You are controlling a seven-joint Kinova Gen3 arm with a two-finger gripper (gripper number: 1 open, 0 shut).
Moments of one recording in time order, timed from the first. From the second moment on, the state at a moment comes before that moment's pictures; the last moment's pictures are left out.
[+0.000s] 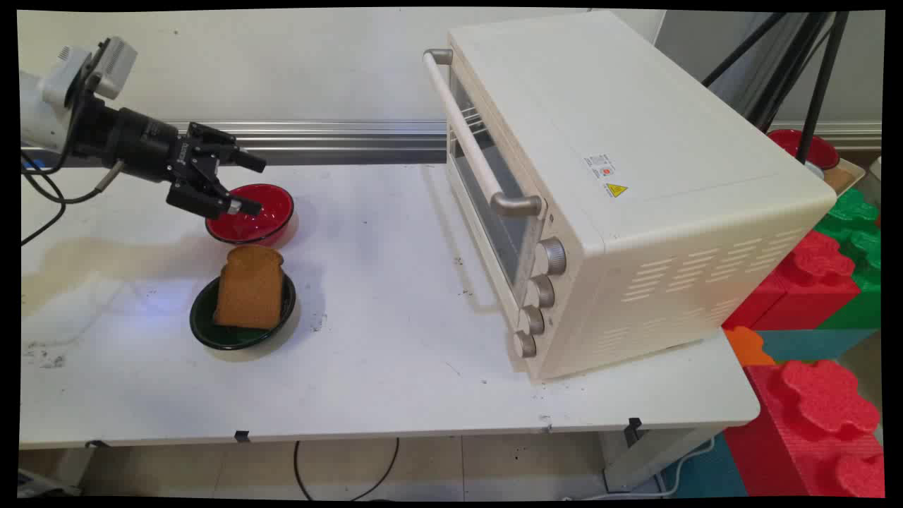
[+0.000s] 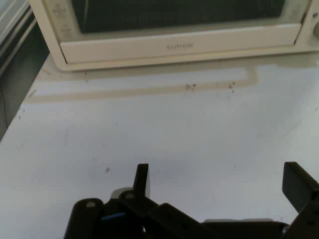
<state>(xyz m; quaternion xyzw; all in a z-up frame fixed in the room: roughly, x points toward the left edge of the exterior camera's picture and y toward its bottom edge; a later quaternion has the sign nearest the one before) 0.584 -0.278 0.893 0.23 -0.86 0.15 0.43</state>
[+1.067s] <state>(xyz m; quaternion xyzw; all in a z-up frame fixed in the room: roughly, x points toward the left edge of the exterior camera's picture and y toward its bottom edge) 0.524 -0.312 0.956 0.21 -0.80 0.17 0.53</state>
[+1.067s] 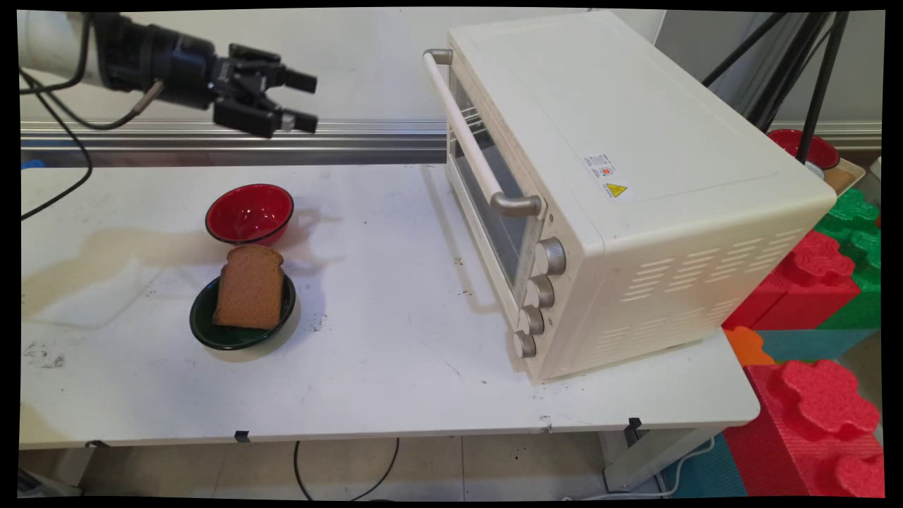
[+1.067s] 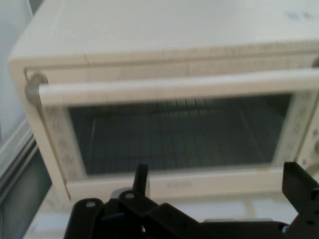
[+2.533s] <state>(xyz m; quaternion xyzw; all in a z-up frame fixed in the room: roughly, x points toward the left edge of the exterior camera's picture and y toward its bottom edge) 0.394 -0.413 0.959 0.19 -0.79 0.19 0.55</state>
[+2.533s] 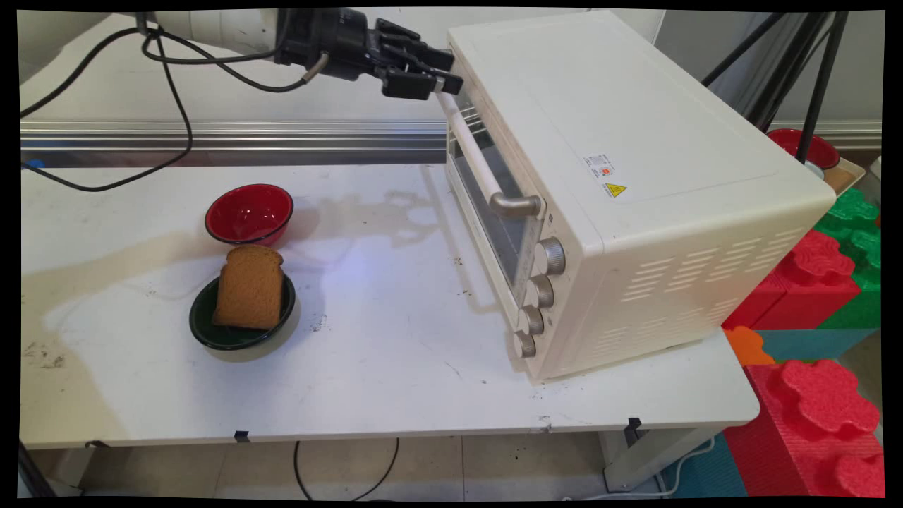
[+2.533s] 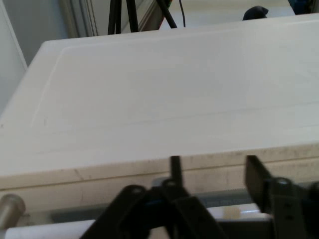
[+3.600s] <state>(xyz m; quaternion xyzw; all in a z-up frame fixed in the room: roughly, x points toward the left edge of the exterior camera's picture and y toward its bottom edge) 0.369 -0.429 0.941 0.19 -0.81 0.18 0.52</state>
